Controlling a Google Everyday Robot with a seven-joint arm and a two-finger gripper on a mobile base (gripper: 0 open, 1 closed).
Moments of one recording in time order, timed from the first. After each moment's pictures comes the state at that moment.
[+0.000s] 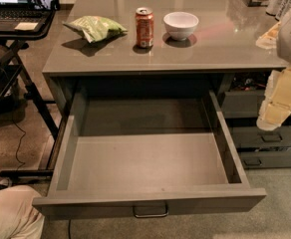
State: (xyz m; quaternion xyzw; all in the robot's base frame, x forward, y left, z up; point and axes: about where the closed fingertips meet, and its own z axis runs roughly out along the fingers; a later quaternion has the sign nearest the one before) arm 0.438 -0.217 0.976 -0.60 0.78 -0.03 0.16
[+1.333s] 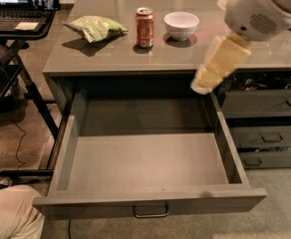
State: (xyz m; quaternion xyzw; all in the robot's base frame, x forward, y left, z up) arm 0.488 -0.123 1.021 -0.57 0.76 -0.04 0.31
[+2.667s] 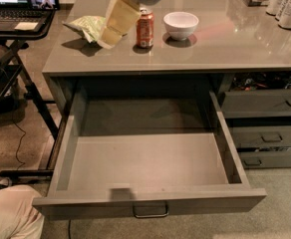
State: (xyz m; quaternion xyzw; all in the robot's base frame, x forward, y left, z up) arm 0.579 0.045 1.068 -0.59 0.67 -0.01 0.45
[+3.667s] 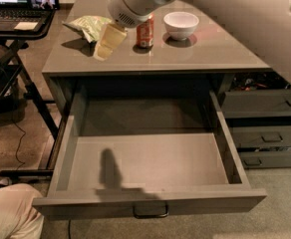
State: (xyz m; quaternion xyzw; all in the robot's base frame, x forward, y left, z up) arm 0.656 0.081 0.994 -0.61 0.65 0.00 0.45
